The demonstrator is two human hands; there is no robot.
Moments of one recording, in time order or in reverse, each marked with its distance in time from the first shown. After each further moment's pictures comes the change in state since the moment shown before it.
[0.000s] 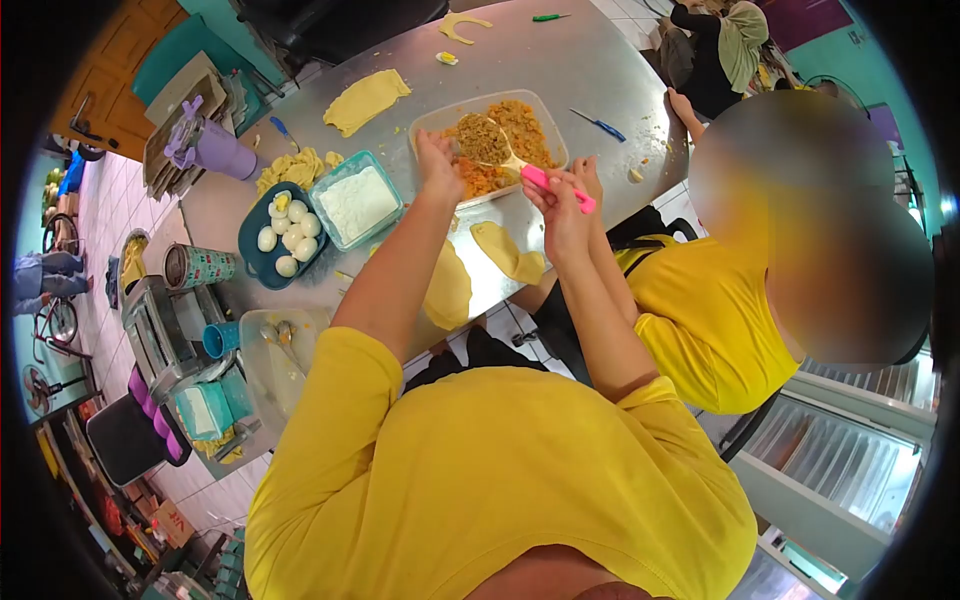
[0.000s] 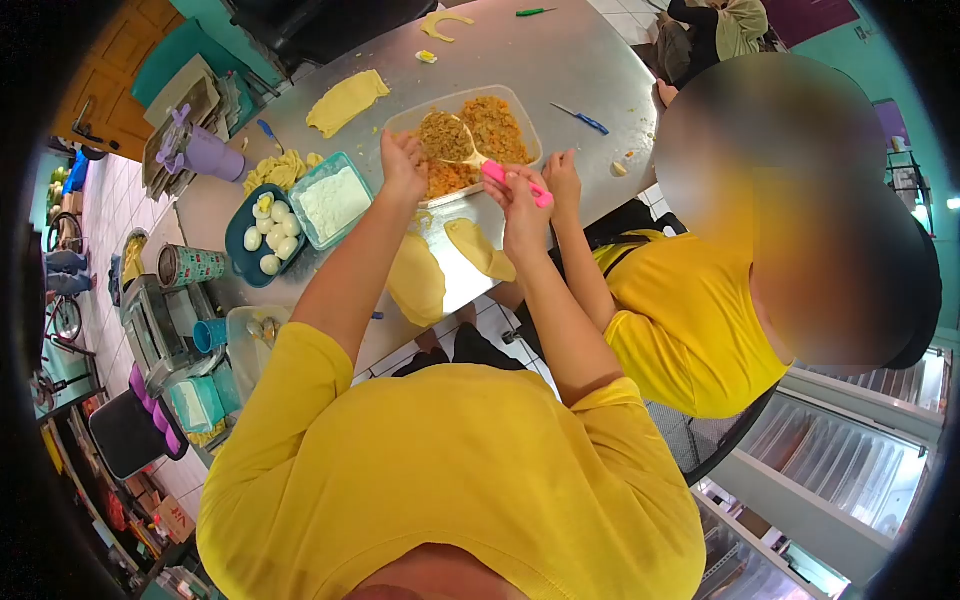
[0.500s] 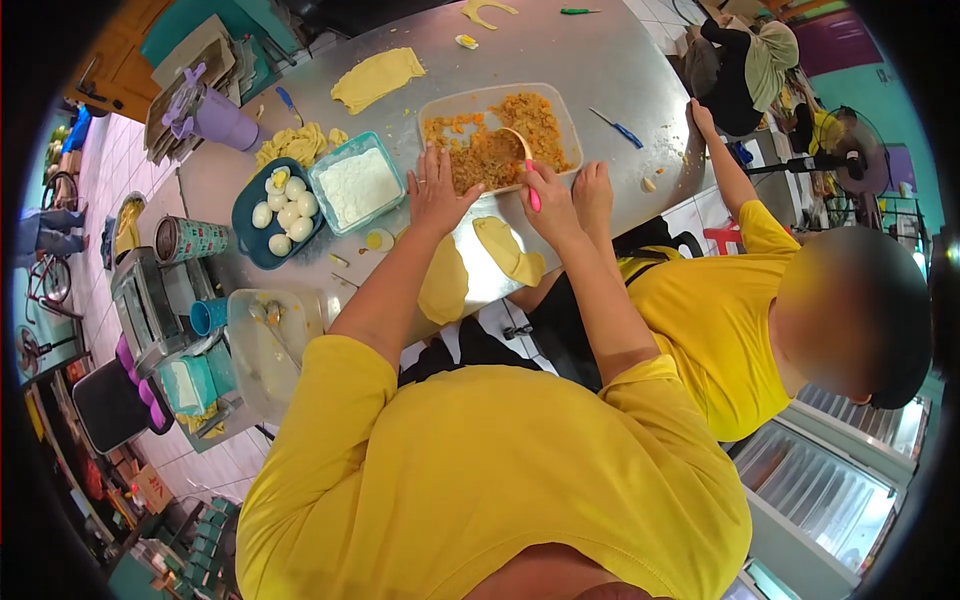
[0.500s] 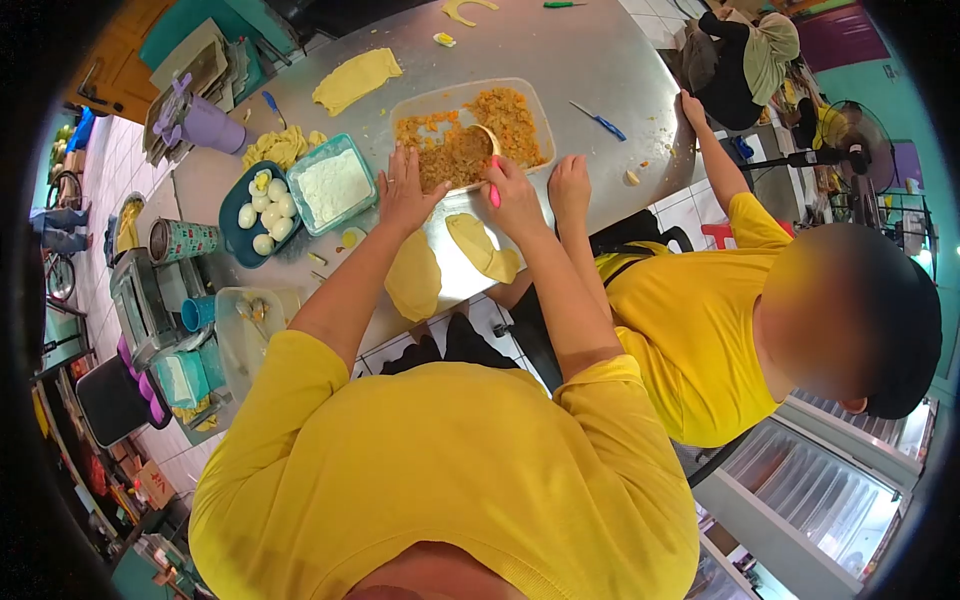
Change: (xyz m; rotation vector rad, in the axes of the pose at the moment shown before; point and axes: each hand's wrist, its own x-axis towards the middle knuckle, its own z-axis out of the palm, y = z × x) left_hand -0.028 -0.024 -0.079 1.858 -0.086 0.713; right_hand 0.051 0.040 -0.032 -1.287 -0.502 -0.879
